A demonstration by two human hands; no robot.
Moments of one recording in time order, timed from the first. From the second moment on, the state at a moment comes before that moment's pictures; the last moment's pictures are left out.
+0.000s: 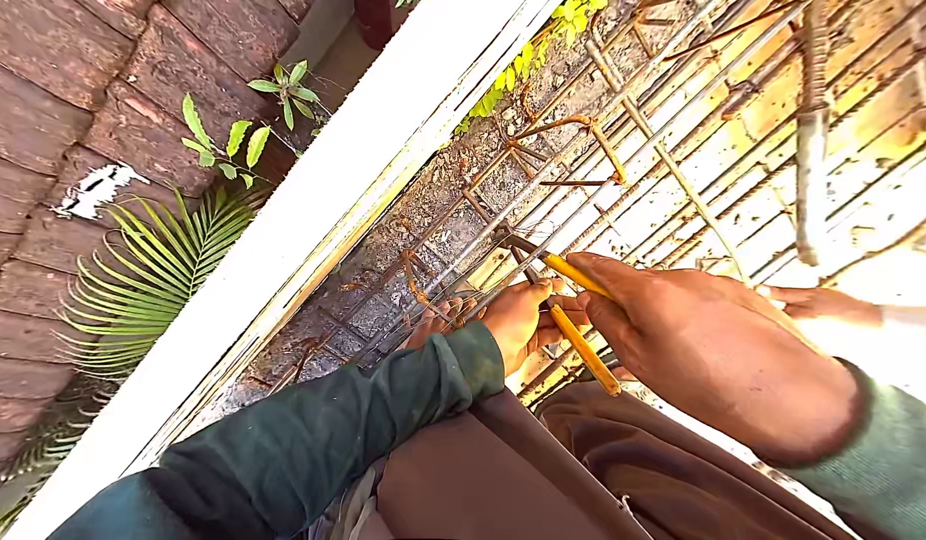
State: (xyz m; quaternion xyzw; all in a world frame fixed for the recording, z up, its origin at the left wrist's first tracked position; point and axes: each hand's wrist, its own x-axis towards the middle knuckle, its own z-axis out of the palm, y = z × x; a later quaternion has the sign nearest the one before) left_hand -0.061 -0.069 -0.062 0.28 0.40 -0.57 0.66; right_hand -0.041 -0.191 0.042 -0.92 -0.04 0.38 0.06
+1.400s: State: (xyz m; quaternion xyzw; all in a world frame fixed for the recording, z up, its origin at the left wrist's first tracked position) left_hand -0.060 -0.074 -0.062 0.36 0.35 -0.60 0.62; right_hand -0.096 -0.258 -0.038 -0.34 0.34 0.64 0.61
